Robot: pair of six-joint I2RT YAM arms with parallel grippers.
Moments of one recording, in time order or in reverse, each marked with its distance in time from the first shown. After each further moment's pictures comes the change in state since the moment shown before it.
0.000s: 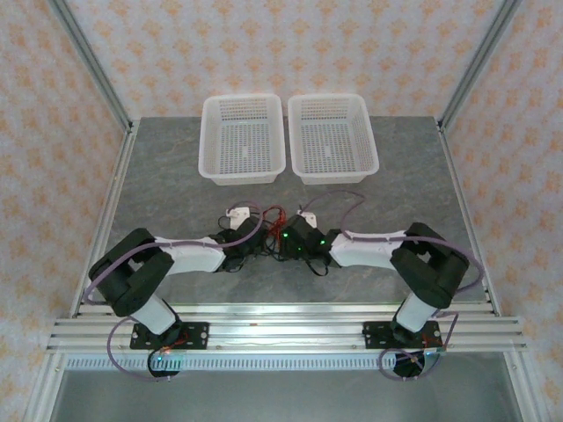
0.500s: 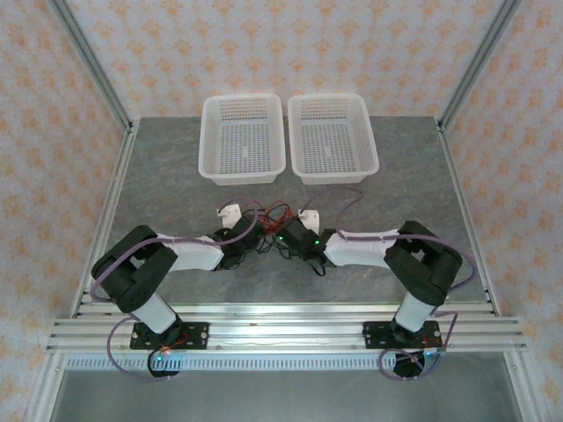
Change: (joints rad) left arm 0.055 0.014 -0.037 0.071 -0.053 -0.075; right arm 0.018 0.015 0.030 -0.114 0.224 -0.014
